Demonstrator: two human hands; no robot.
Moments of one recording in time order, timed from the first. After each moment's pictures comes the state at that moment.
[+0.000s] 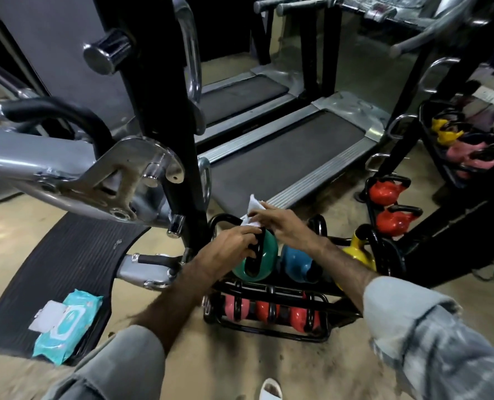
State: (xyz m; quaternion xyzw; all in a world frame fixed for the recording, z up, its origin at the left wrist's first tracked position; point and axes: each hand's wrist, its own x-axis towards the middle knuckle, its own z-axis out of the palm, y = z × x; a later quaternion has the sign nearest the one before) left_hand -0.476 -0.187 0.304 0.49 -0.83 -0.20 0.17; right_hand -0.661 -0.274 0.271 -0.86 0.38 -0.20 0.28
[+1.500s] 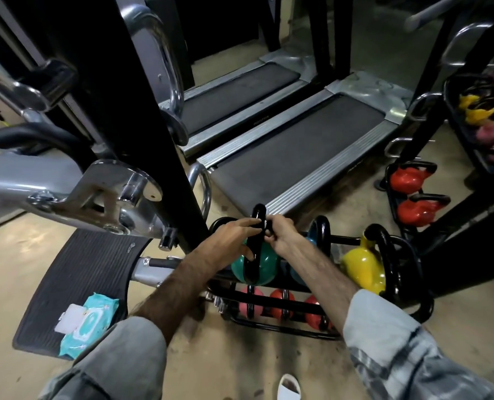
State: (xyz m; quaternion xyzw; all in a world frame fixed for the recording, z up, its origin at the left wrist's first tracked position) left_hand -0.490 -0.222 0.327 0.54 -0.82 -0.20 0.06; right_hand -0.623 -0.277 0.283 -0.16 0.63 -0.37 0.66
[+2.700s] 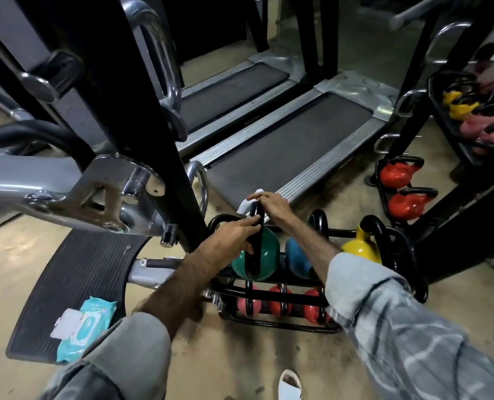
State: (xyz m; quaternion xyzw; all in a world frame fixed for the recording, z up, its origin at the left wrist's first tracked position) left_hand -0.485 -0.221 0.306 0.52 -0.83 -0.19 0.07; right_hand -0.628 -0.301 0.294 -0.59 0.61 -0.23 0.47
